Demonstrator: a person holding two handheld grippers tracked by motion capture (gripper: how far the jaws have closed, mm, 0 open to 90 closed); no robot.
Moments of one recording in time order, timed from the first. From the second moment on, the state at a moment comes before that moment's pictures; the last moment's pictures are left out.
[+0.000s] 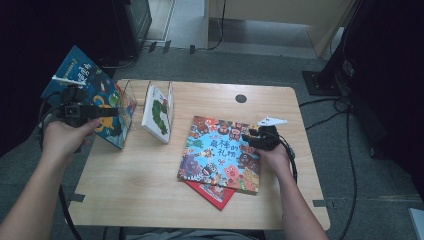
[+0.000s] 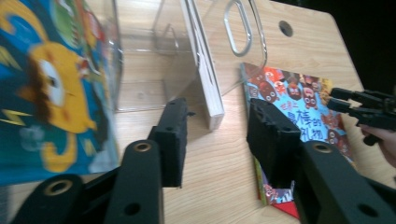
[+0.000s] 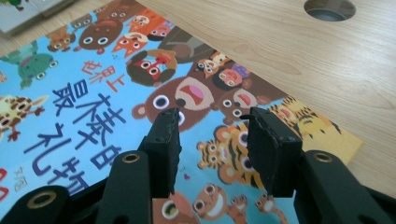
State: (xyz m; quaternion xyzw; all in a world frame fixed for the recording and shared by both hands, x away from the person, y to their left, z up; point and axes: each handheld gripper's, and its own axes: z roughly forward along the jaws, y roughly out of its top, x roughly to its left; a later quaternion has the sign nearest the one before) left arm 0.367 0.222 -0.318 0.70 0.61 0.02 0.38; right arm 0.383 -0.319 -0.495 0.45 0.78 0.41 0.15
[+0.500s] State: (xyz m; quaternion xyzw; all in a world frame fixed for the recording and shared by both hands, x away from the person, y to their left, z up) left arm 0.359 0.188 -0.375 0.72 0.58 0.01 0.37; right arm 0.384 -0.314 -0.502 0.45 0.79 0.40 0.14
